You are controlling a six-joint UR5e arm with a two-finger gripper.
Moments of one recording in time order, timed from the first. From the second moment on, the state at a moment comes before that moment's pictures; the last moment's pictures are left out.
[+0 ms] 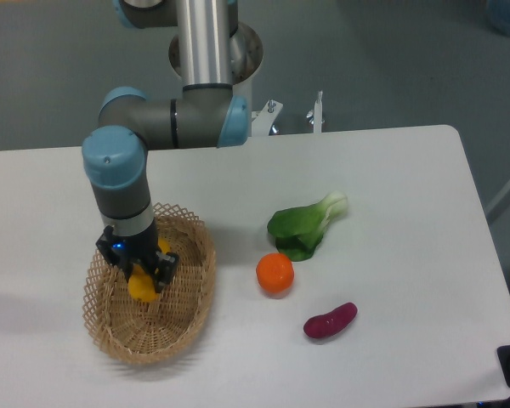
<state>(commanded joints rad) 1.98 -1.98 -1.79 -0.73 1.56 0.43</state>
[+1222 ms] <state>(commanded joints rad) 2.03 -1.97 -1.71 -0.73 1.60 0.43</state>
